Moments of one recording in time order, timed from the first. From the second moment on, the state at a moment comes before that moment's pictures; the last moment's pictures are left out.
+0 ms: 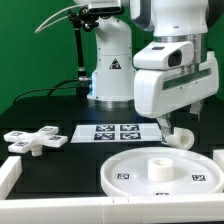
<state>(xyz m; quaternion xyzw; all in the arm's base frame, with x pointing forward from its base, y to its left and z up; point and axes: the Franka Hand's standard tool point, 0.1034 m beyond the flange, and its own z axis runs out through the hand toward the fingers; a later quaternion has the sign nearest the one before) 0.494 0.086 0.062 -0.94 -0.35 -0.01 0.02</state>
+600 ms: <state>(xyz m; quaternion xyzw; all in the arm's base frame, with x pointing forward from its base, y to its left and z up) 0.466 0.106 0.063 -0.95 -0.29 0.10 0.00</state>
